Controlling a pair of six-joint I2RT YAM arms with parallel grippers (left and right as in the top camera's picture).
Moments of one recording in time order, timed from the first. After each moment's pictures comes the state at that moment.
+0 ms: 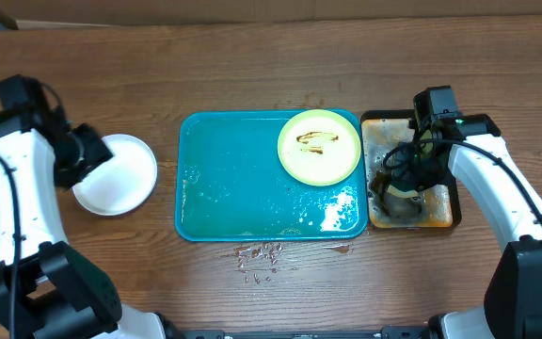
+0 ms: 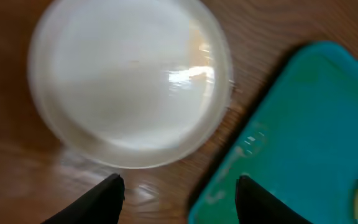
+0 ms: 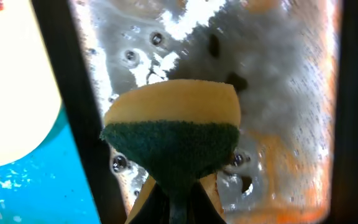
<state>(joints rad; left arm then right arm) 0.39 1.70 1.49 -1.14 0.15 -0.20 0.10 1.65 1.18 -0.95 -0.04 0.25</state>
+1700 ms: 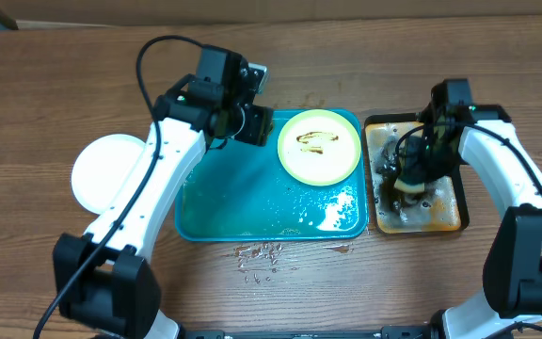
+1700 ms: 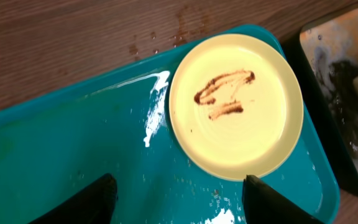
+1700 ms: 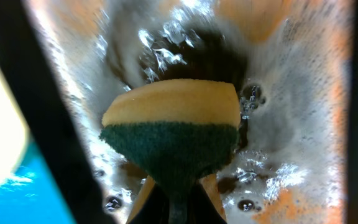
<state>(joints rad) -0.32 1.74 1.49 -0.79 0.22 -0.05 0.00 1.77 1.21 -0.92 -0.10 0.19</state>
